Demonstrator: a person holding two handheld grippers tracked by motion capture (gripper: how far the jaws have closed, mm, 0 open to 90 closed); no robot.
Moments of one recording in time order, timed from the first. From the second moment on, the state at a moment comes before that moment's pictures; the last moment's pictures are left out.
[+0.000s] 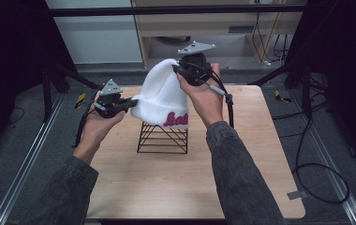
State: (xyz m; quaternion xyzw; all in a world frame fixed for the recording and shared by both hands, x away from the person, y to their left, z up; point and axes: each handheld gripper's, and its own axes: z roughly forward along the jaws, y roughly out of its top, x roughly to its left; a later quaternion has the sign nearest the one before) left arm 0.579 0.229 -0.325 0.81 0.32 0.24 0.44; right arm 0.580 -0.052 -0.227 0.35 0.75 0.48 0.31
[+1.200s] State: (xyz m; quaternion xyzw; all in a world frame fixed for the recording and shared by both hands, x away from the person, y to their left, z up) left arm 0.571 0.248 -0.338 0.81 0.32 0.23 0.43; right arm 0.565 -0.039 -0.233 0.32 0.77 0.48 0.28
